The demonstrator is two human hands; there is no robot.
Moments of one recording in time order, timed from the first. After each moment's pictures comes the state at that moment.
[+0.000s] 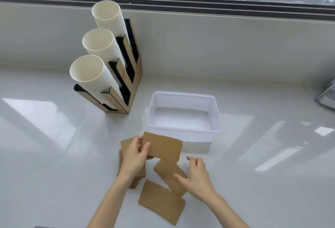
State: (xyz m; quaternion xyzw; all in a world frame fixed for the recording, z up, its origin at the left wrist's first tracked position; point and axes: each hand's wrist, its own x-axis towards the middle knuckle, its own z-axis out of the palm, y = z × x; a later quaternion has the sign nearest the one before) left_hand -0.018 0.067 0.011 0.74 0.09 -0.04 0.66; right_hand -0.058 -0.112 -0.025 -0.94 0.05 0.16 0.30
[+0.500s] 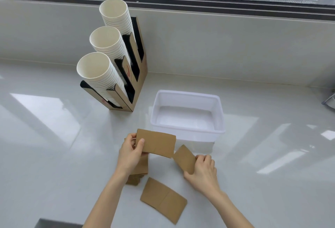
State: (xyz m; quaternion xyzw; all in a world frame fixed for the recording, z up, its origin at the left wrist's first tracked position) left_hand -0.020 0.084 0.012 0.74 0.15 0.00 0.65; right_hand -0.049 -0.118 -0.026 -0.97 0.10 0.12 0.20
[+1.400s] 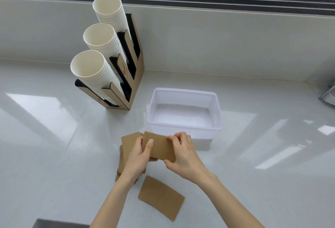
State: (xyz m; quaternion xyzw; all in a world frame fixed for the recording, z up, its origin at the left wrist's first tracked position) left_hand -0.031 0.061 0.017 0.74 0.10 -0.08 0.66; right_hand -0.030 -0.089 0.022 -0.95 -0.16 0.04 0.28
